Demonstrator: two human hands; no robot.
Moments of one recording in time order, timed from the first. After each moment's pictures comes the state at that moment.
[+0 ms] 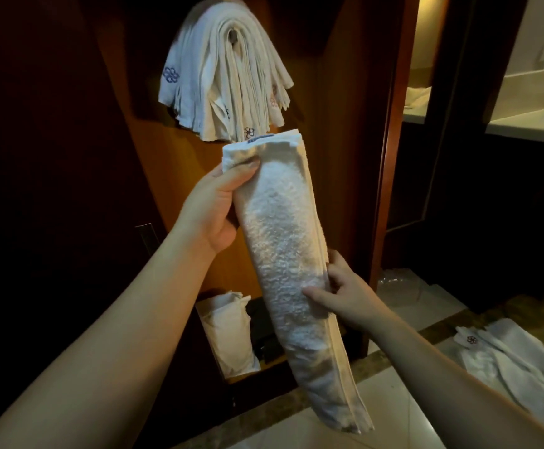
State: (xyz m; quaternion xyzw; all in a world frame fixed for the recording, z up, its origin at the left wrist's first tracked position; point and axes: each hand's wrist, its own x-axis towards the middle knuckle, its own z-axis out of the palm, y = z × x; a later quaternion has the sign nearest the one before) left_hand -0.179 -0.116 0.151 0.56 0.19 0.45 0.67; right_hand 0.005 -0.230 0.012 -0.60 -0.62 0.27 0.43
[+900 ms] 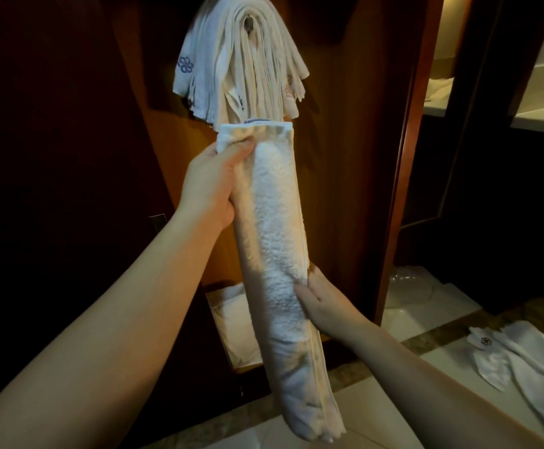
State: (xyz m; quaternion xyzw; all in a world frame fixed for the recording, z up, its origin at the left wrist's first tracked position) left_hand -0.185 -0.093 0.159 0.55 0.30 0.53 0.57; right_hand -0.037 -0.196 -0.018 -0.59 -0.65 0.26 0.40
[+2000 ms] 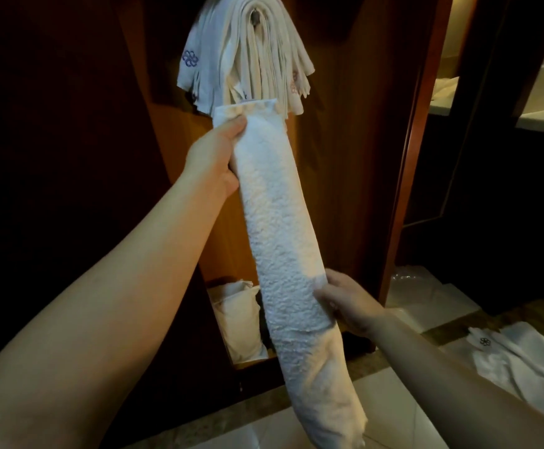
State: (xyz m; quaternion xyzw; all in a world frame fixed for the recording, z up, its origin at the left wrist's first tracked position) left_hand -0.178 -0.061 0.181 0.43 0.32 0.53 0.65; right_hand -0.018 -0.206 -0.015 -0.47 -0.46 0.55 0.52
